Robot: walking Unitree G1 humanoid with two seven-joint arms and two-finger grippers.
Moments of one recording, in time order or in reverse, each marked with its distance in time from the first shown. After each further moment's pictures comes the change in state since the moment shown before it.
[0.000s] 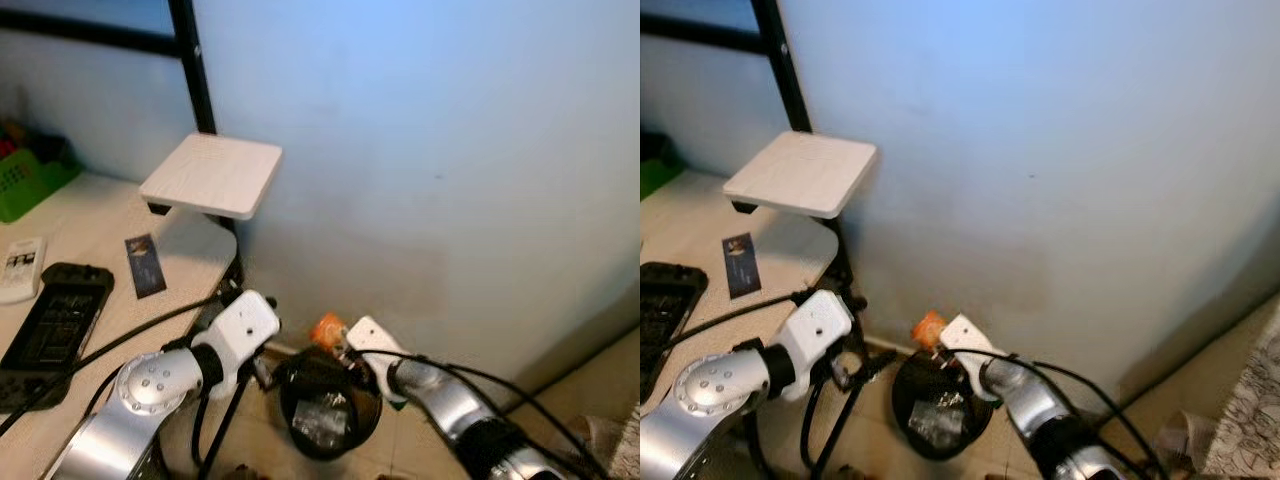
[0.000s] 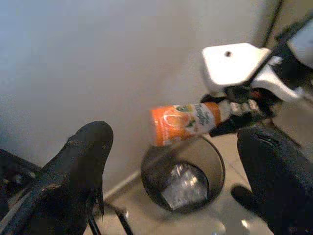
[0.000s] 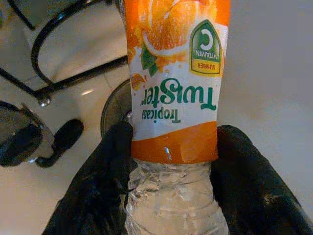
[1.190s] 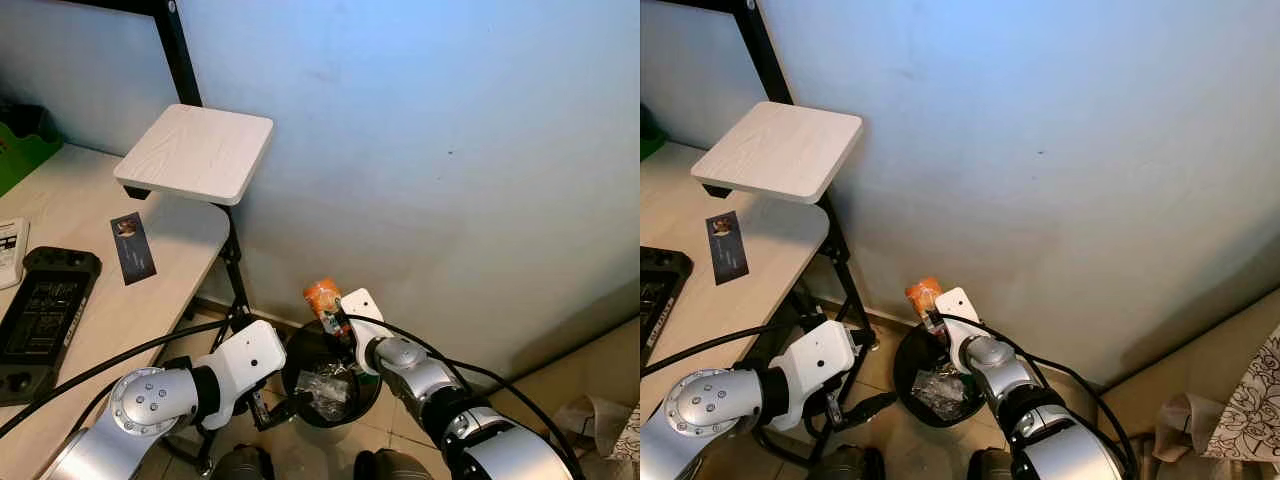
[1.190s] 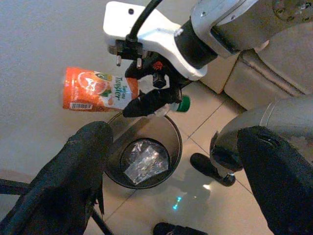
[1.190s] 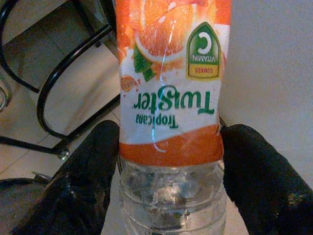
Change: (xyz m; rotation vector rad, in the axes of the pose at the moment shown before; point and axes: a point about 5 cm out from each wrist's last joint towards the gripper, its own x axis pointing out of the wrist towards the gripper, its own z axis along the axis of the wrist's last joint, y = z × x) left arm -0.009 -0.019 -0.001 0.035 0.040 -0.156; right arm 0.016 -0.002 0.037 0.257 -0.180 -0.085
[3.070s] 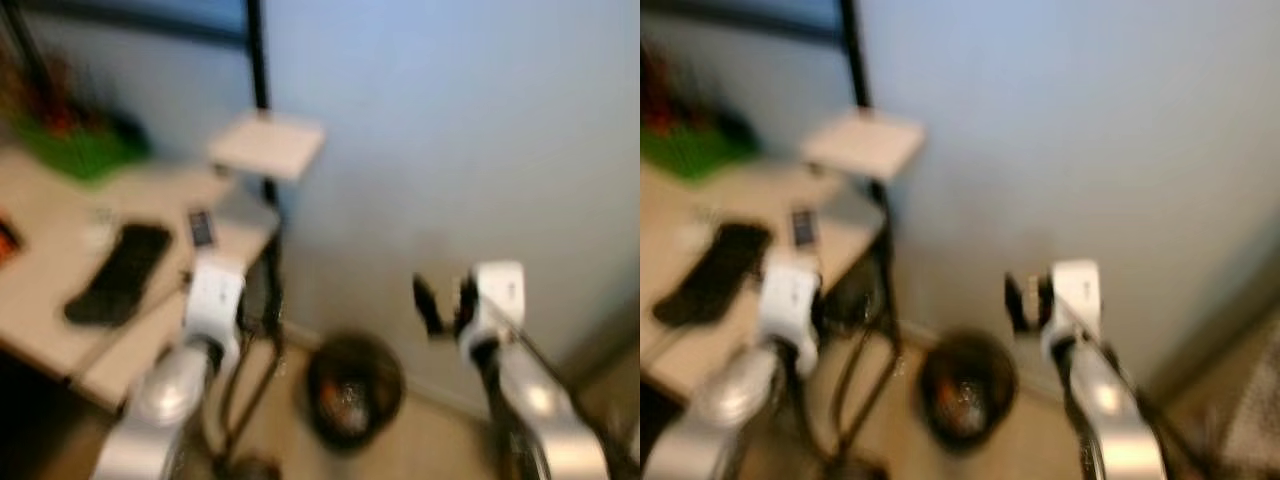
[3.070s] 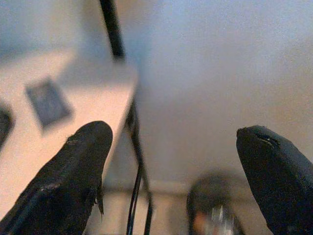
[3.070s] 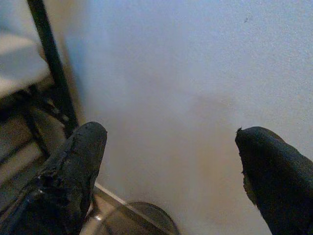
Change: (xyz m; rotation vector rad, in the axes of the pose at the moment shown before) left arm 0.014 0.030 -0.007 -0.408 -0.148 0.677; right arm -0.147 -0.052 0.031 0.184 -0.429 -0.399
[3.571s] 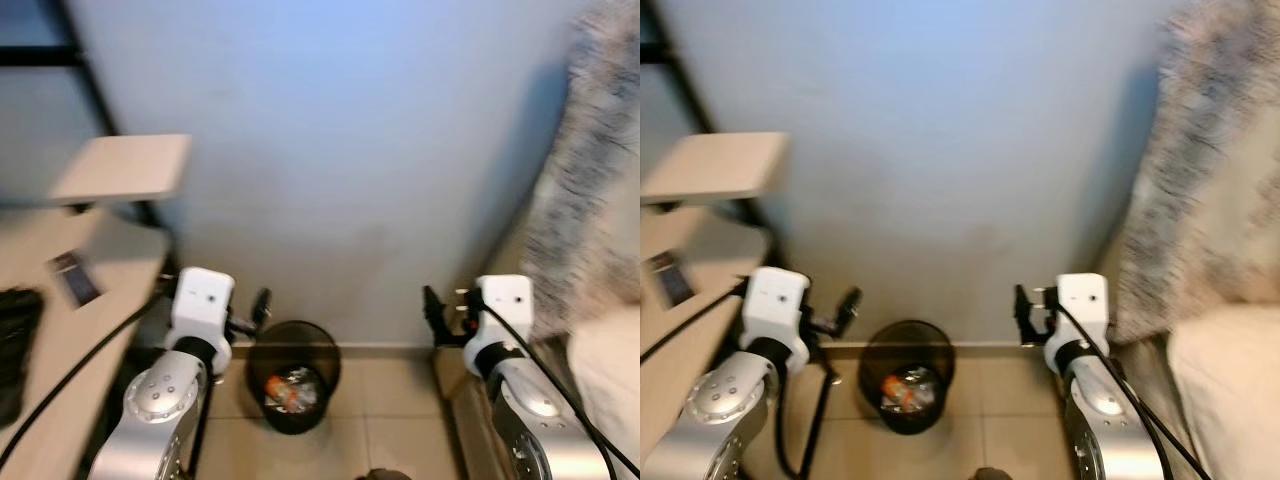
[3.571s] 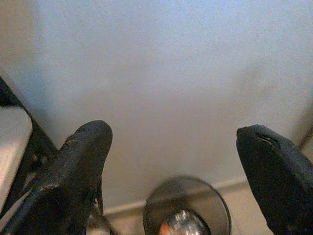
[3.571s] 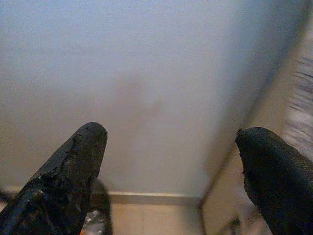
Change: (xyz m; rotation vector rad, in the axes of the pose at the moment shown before) left arm -0.004 0.013 0.010 -0.006 -0.078 0.144; right arm -0.009 -0.005 -0.003 0.017 0.040 -0.126
